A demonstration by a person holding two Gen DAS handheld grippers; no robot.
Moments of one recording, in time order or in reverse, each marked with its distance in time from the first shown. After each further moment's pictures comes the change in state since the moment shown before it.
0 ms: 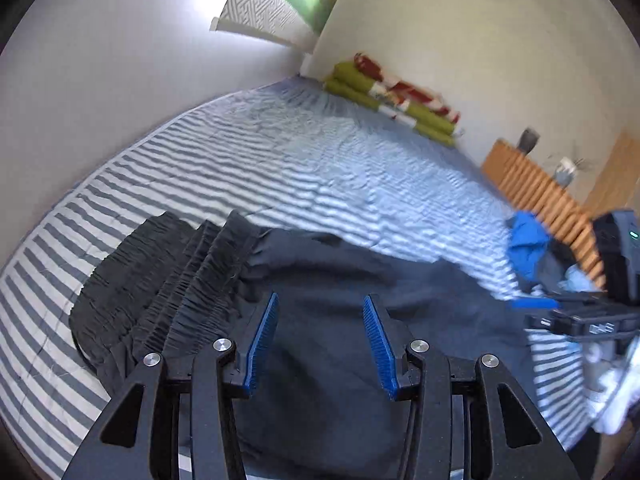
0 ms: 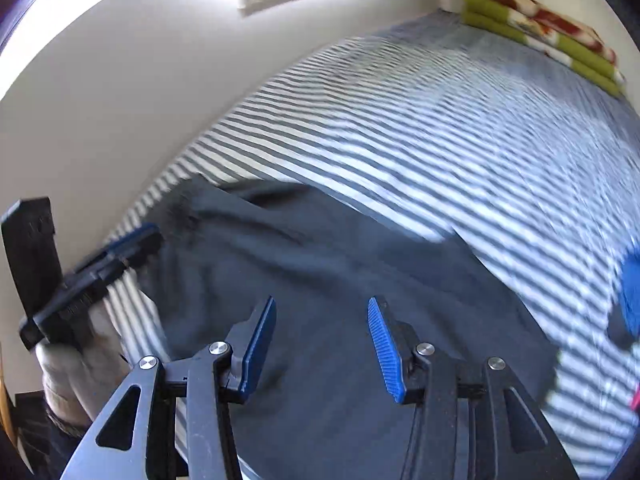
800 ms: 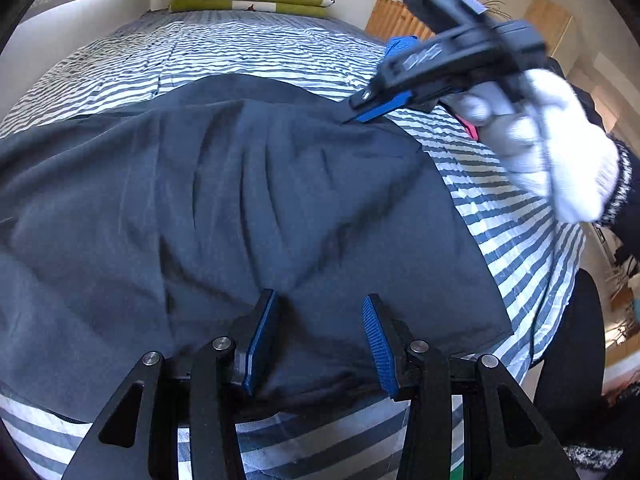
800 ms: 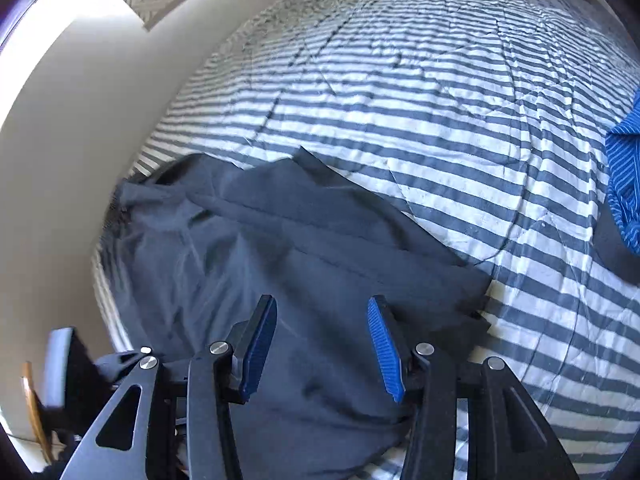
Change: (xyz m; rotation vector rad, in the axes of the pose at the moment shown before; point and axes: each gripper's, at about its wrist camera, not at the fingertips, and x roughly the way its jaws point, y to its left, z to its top) left arm 0.064 -0.197 -0.121 0.361 0.355 -0.300; right arm 0.030 -0.121 -0.004 0.064 0.156 -0.027
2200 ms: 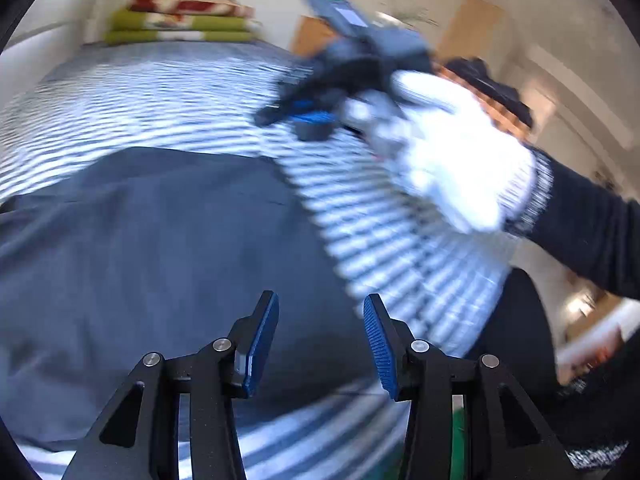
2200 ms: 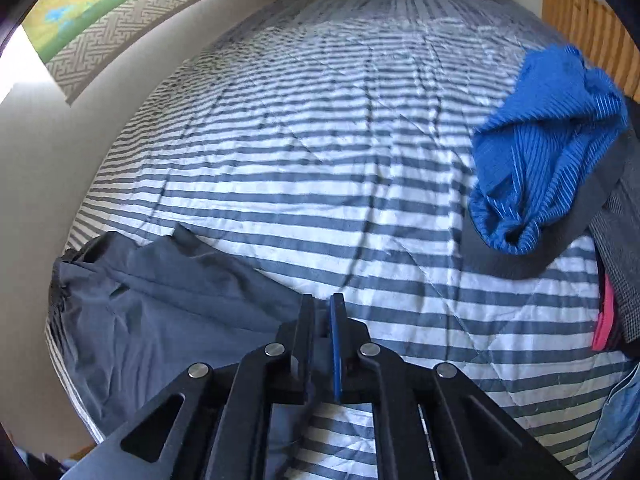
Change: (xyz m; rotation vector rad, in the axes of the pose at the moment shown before) left arm -0.050 -0.020 0.004 0.091 -0.090 -0.154; right arm -0.059 -0.036 -0.001 0.161 -0.194 -0.074
